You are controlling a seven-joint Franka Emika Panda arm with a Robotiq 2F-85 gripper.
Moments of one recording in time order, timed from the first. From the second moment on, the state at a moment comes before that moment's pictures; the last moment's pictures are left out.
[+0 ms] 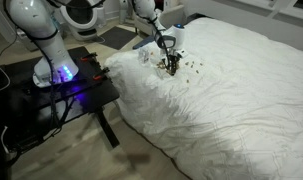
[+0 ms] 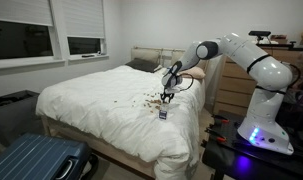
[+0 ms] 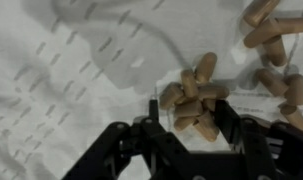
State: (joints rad) arm -0.24 1.02 -0.19 -1.53 0.19 2.64 0.22
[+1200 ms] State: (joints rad) arm -0.36 0.68 -0.15 -1.71 0.21 2.19 0.07
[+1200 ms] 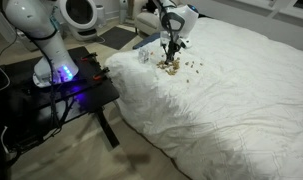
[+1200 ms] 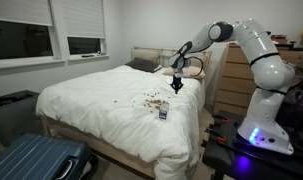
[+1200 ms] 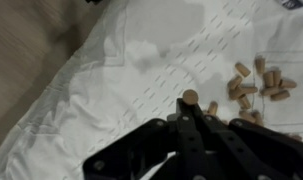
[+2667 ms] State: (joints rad) arm -0.09 0.39 -0.05 -1.97 0.08 2.12 -0.04
